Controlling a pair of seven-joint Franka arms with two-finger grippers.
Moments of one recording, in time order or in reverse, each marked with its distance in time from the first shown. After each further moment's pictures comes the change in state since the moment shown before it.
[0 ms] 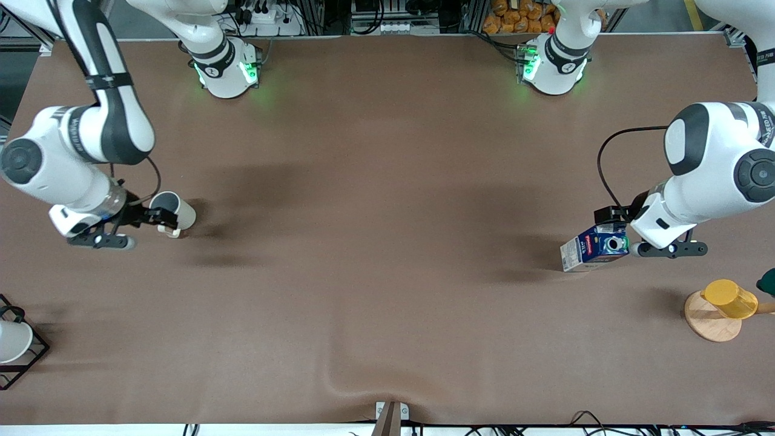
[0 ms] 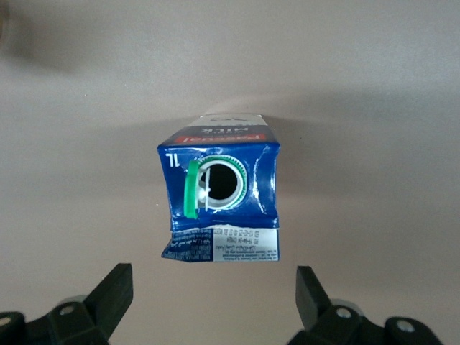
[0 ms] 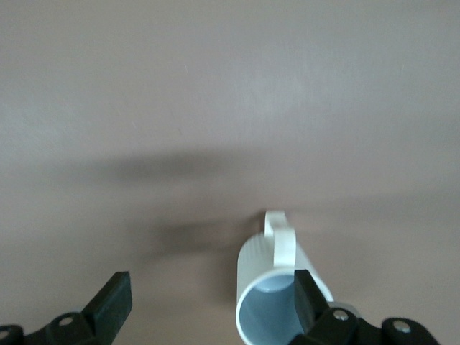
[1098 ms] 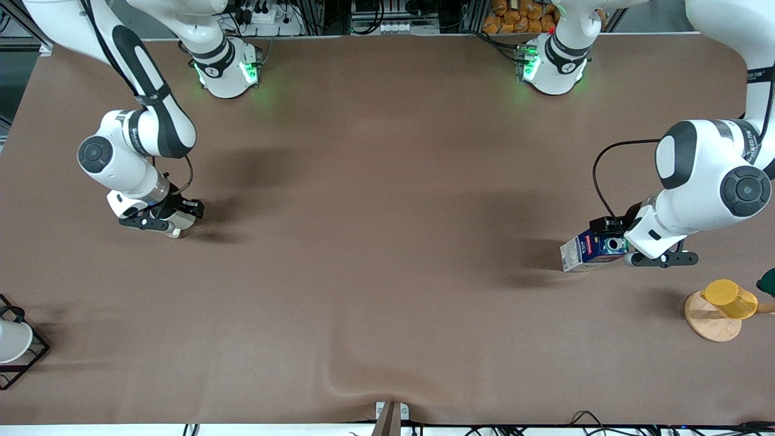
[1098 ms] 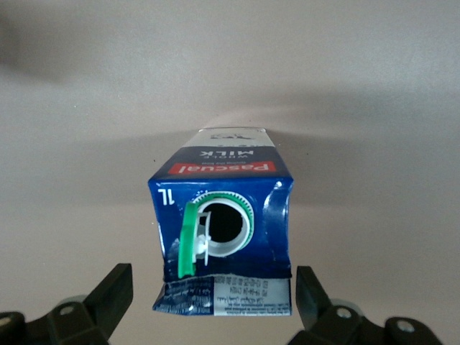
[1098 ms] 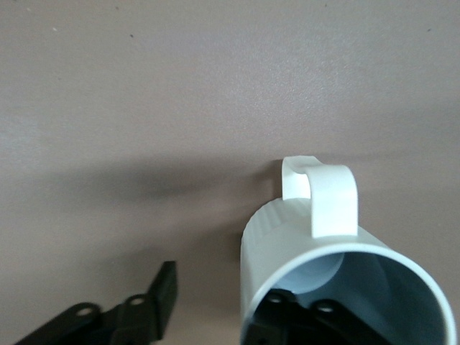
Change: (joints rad) left arm 0.004 0.056 0.002 -0.001 0.000 0.064 0.000; right arm 0.003 0.089 -0.002 -0.233 0.000 0.349 0.042
